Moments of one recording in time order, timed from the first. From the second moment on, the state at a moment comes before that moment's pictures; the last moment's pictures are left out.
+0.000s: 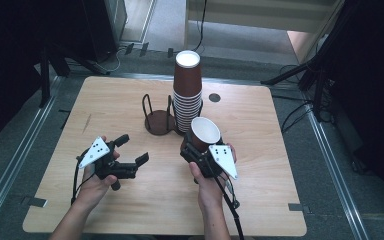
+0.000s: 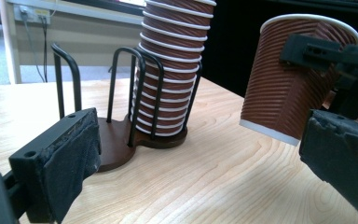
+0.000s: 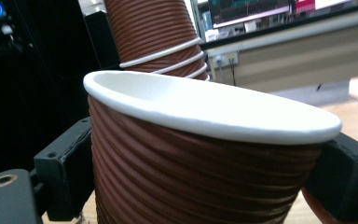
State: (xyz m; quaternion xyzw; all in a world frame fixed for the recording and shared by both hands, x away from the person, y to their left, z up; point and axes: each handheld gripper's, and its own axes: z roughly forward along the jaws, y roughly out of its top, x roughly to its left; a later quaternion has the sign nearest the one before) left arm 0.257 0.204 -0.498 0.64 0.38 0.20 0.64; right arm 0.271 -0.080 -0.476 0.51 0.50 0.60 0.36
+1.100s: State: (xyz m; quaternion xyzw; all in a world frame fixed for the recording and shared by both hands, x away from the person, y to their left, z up) left arm 0.261 0.261 -0.512 0.61 0.47 0.24 0.59; right arm 0.296 -0.119 -0.473 0.48 0.51 0.56 0.44
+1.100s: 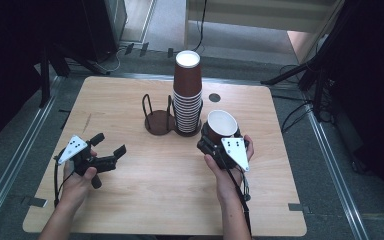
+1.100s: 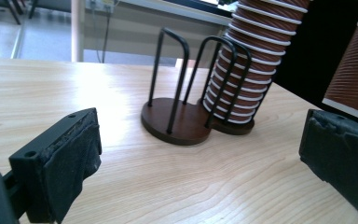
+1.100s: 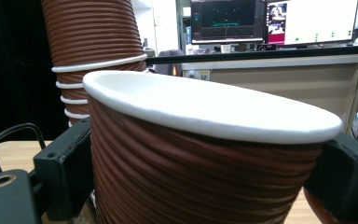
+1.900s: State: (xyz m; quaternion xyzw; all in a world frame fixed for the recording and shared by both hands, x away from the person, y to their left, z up) left arm 0.225 0.328 -0.541 0.57 0.57 0.29 0.52; right arm 0.337 -0.152 -0.482 0.46 0.51 0.54 0.48
